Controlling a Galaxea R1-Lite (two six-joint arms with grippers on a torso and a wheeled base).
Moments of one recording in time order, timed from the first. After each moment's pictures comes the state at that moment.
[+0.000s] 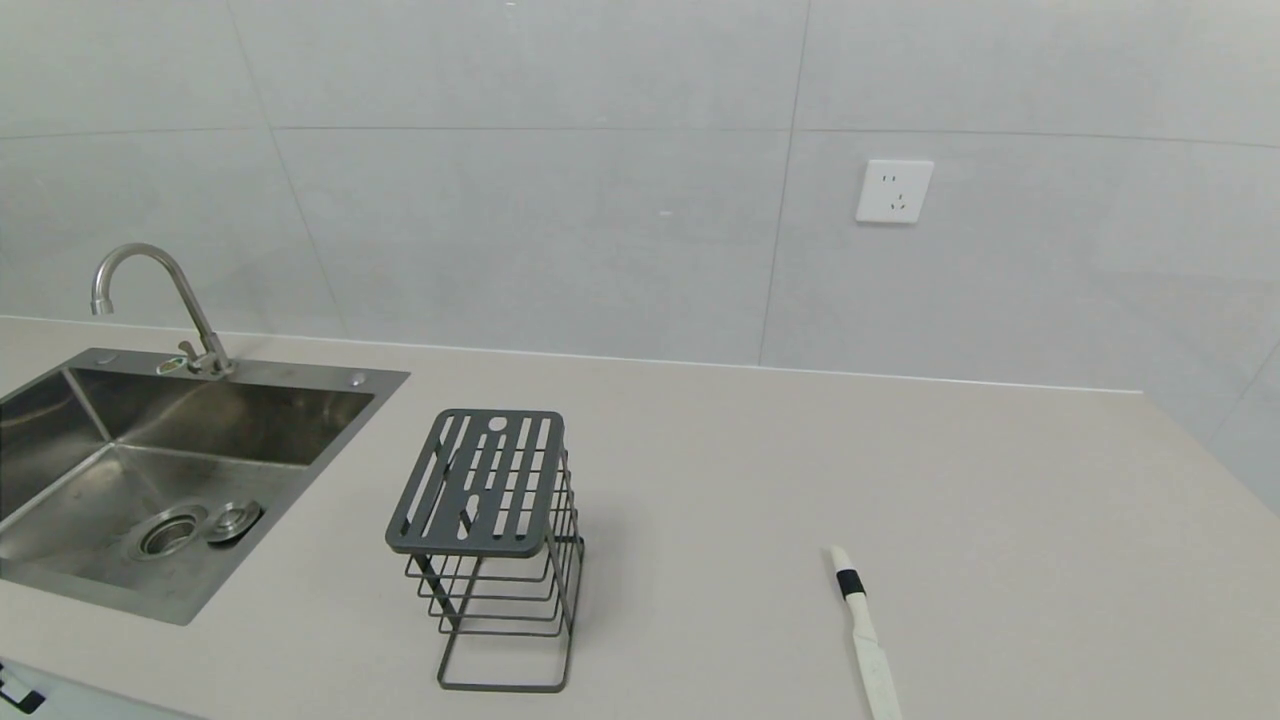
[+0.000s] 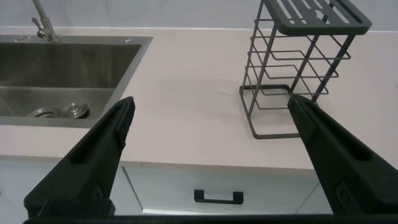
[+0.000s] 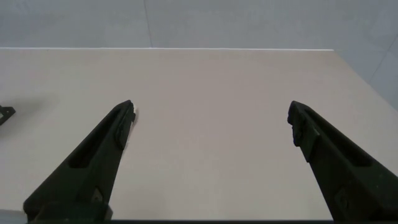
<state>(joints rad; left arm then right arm) 0.00 0.00 0.00 0.00 -0.09 0.01 0.00 0.00 0.00 0.00 -0.01 0.02</state>
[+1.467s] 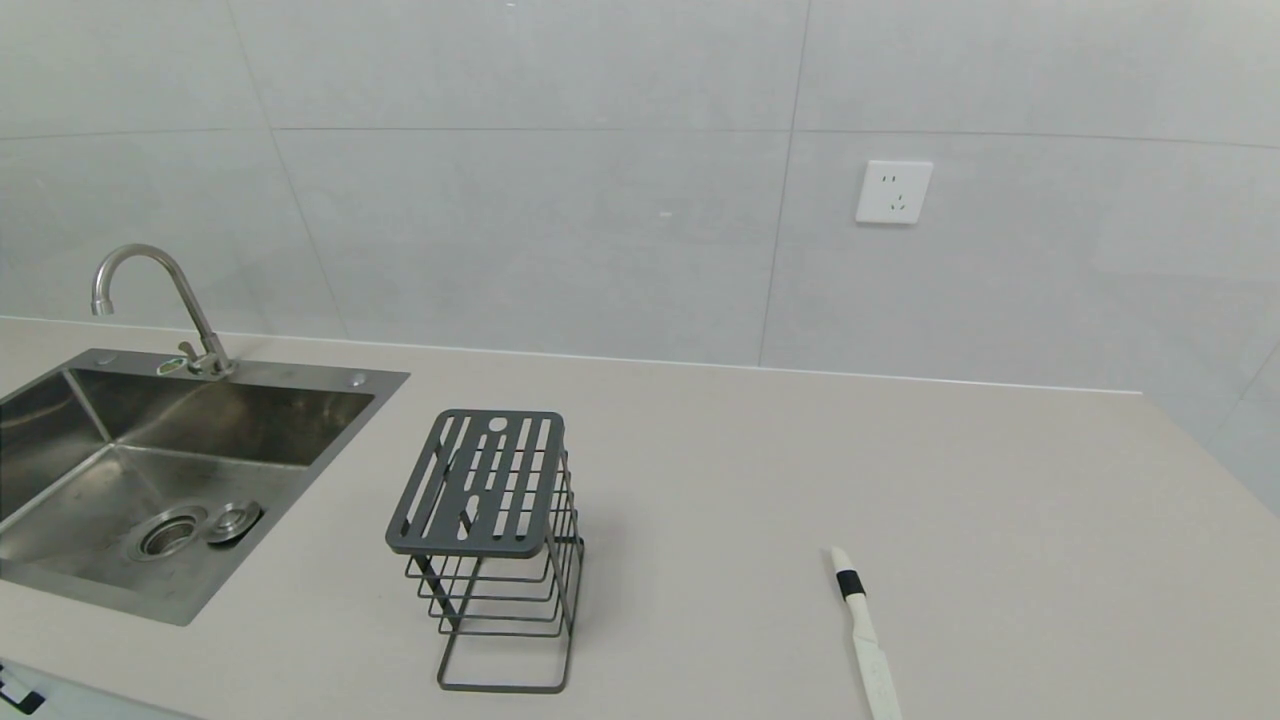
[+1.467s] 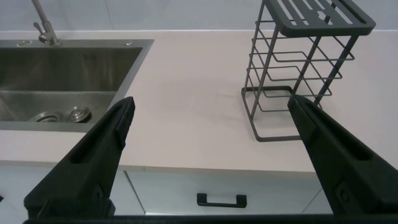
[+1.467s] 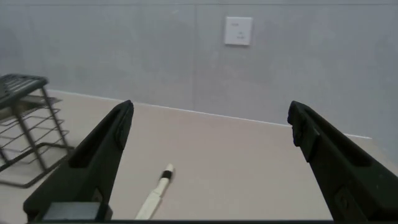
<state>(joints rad) 0.00 0.00 0.00 0.00 -0.08 0.03 0.01 0.19 -0.19 -0.14 0.34 0.02</state>
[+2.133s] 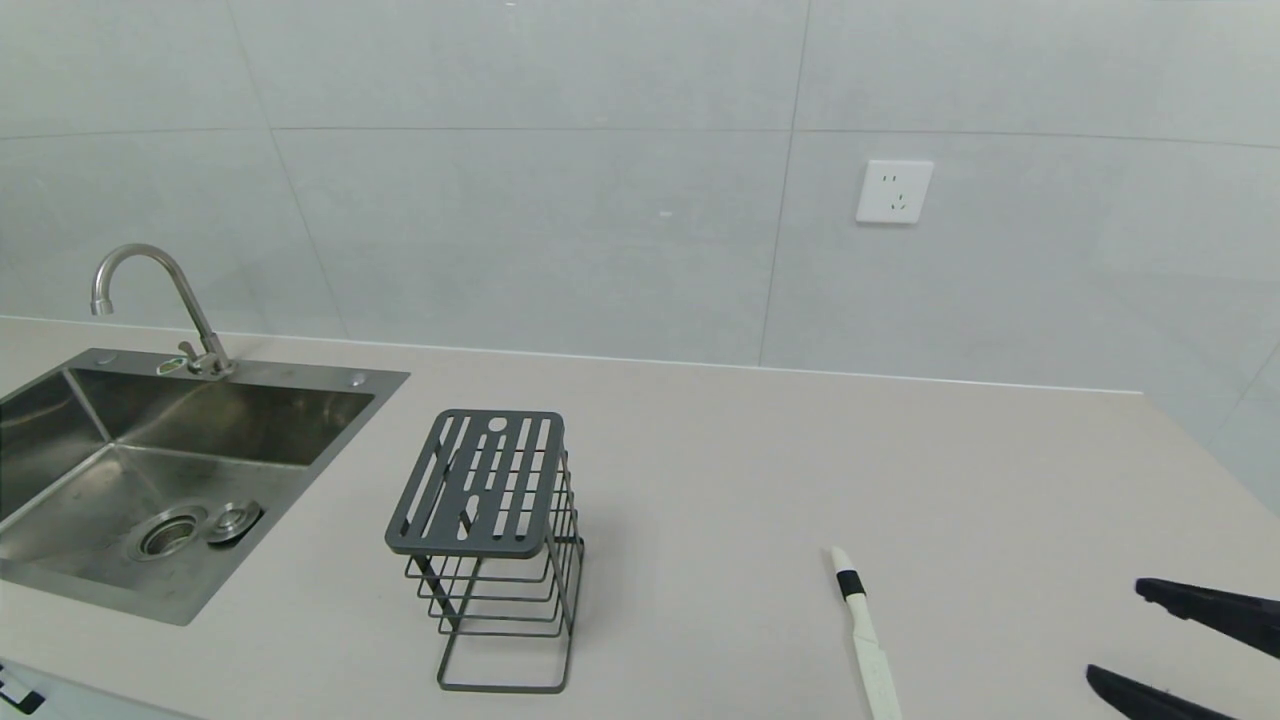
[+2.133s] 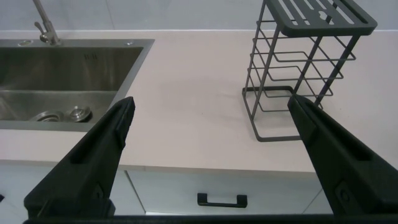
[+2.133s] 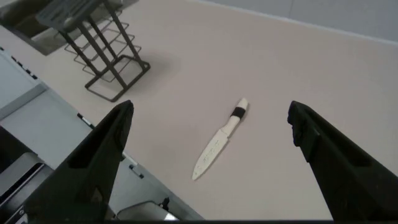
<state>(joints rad) 0.00 0.00 0.00 0.00 -0.08 0.03 0.20 0.87 -0.23 -0.23 0.43 0.02</state>
